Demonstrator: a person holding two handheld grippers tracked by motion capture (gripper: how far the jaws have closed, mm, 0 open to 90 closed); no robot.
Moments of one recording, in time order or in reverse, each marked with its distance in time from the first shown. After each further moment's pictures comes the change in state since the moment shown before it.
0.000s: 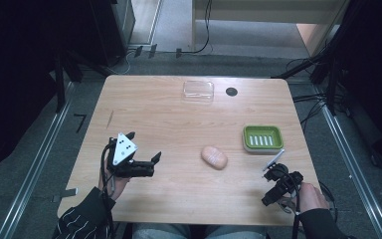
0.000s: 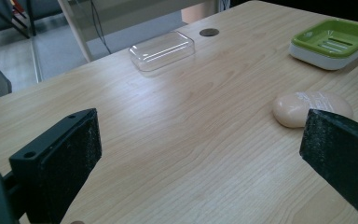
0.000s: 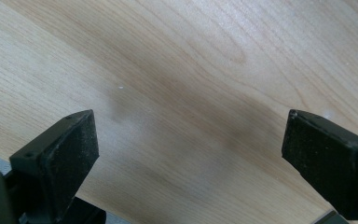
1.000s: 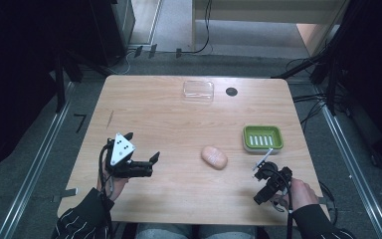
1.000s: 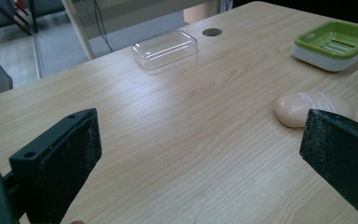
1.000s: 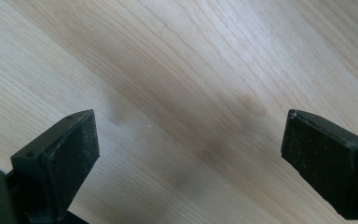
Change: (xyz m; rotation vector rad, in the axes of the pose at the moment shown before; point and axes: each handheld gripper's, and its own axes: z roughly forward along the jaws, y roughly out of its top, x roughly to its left) left arm 0.003 -0.003 -0.002 0.002 0.003 -0.012; right arm 0.018 0.017 -0.001 -0.050 -0.013 -0.109
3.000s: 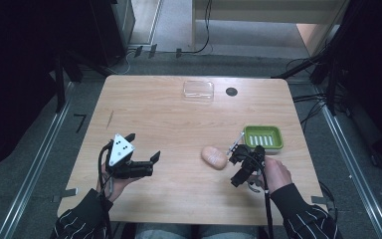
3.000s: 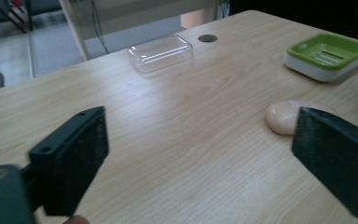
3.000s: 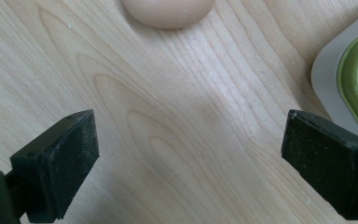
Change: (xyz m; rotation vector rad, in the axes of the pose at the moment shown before) left arm -0.003 0.002 -0.003 -0.023 0.006 -0.053; right arm 0.024 0.074 -0.016 -0.128 -0.062 -0.174
